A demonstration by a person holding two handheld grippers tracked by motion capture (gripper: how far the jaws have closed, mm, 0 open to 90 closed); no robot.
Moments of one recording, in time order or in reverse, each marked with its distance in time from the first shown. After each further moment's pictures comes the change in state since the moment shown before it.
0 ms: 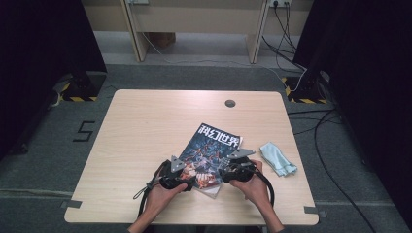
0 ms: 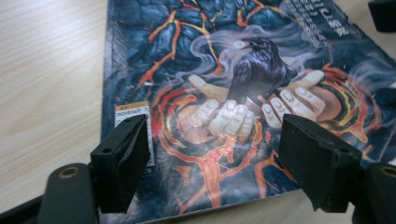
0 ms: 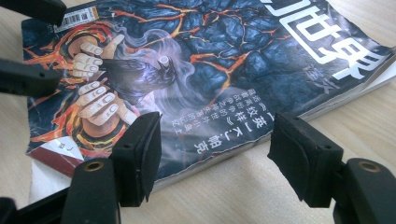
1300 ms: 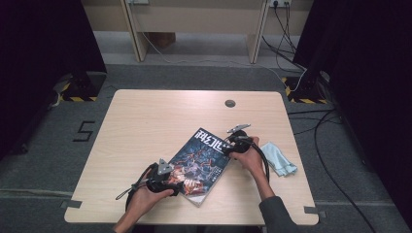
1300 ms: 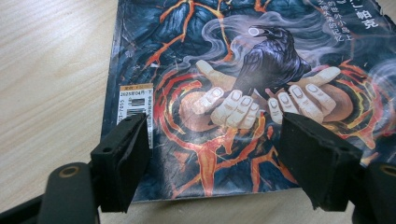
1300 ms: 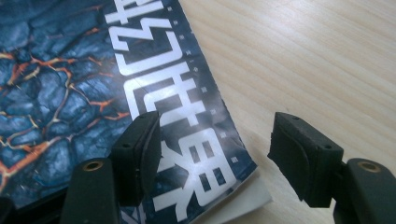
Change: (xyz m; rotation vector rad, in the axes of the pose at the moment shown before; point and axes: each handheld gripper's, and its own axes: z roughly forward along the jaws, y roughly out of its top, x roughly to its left) left arm 0.027 -0.017 -0.027 0.084 -0.031 0.018; right arm -0.067 0.047 0.060 0.078 -0.049 0.053
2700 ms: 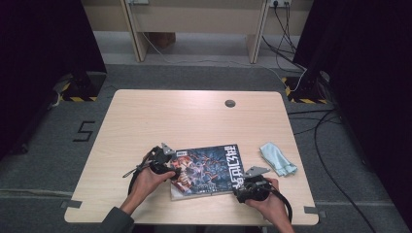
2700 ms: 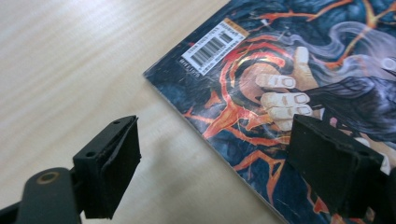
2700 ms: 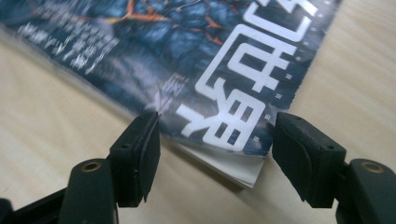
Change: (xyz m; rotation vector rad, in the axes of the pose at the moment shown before) left arm 0.031 0.043 0.024 0.118 0.140 0.021; right arm 0.058 -0.117 -0.088 0.020 0.056 -0.065
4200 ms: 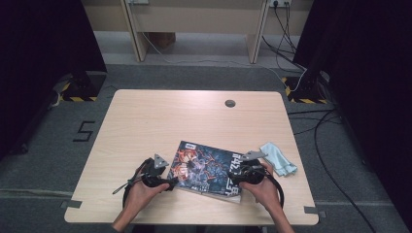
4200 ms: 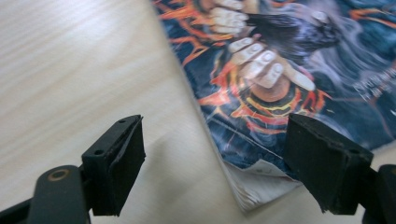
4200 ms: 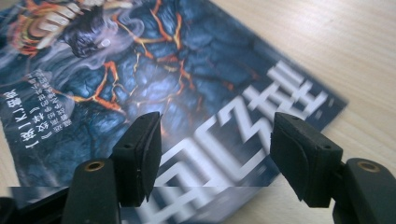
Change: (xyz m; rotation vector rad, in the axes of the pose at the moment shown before) left arm -0.002 -0.037 -0.019 -0.075 -0.039 -0.055; right arm -0.023 0.040 0.015 -0.102 0.006 0.075
